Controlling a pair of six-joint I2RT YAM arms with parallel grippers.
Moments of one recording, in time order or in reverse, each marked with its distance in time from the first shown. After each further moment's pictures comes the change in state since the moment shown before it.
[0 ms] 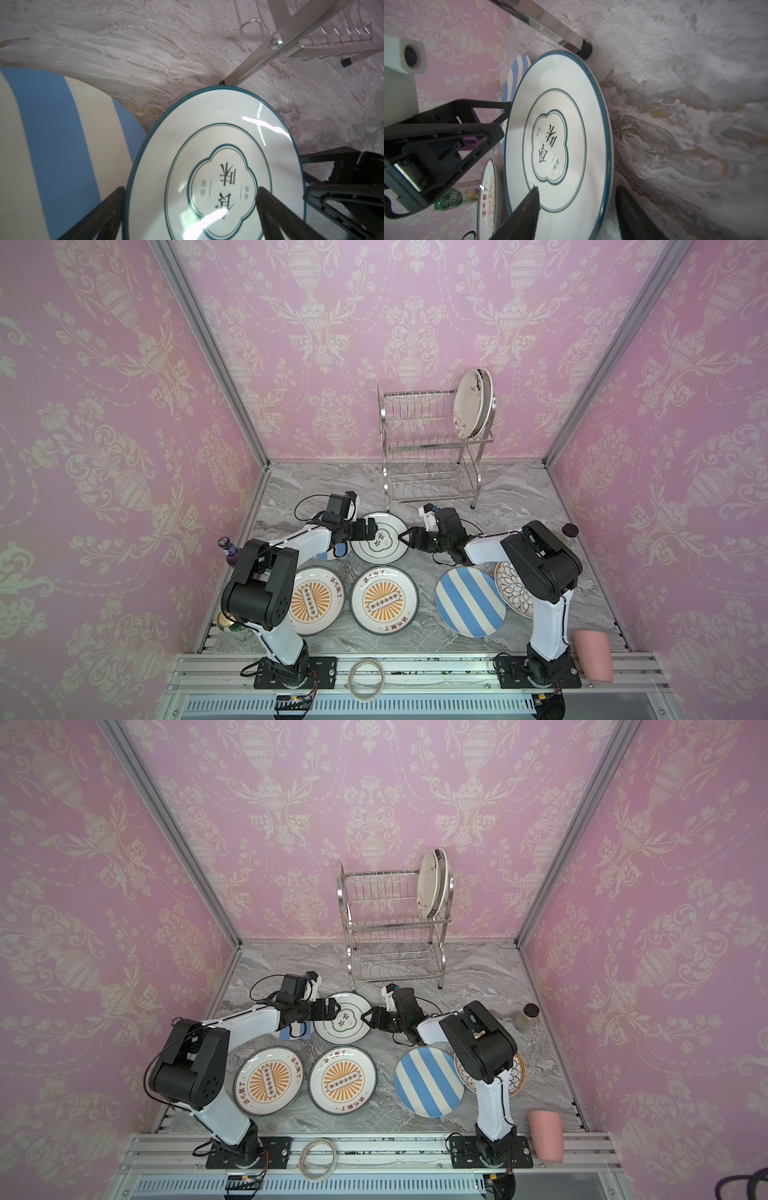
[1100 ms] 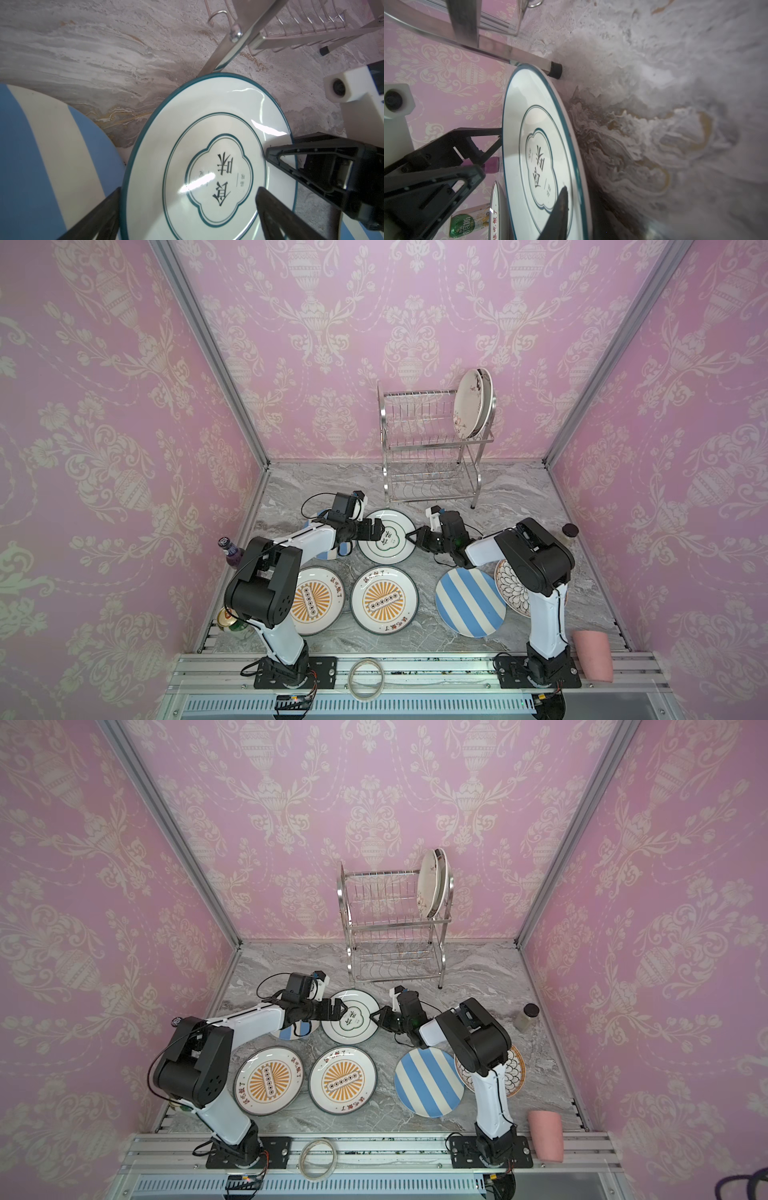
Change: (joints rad) left arm -0.045 0.021 0.037 -0.010 0.042 0.014; right arm -0.032 0.050 -0.045 0.136 0.034 0.145
